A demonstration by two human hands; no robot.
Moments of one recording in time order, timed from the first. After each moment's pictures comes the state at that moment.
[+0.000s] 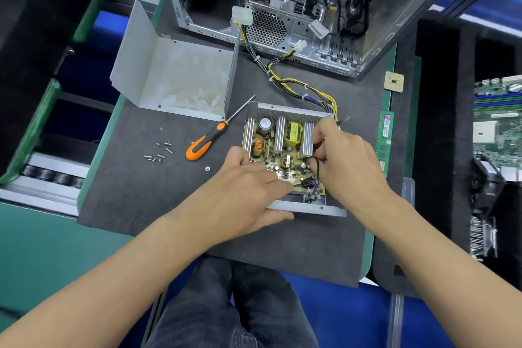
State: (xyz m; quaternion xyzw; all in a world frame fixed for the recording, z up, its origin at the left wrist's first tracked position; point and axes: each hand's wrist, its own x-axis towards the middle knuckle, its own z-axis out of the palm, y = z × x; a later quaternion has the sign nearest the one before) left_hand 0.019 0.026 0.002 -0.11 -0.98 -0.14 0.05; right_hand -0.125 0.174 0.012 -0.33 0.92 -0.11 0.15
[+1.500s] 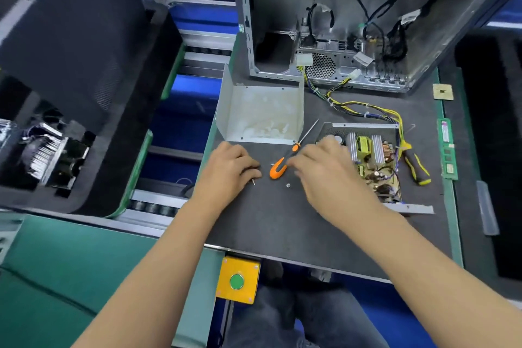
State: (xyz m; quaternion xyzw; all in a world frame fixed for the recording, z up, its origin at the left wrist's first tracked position) left_hand 0.069 -0.124 -0.046 0.08 -0.96 -0.23 0.11; right_hand -0.025 0.077 0.028 -0.49 0.86 -0.11 0.02
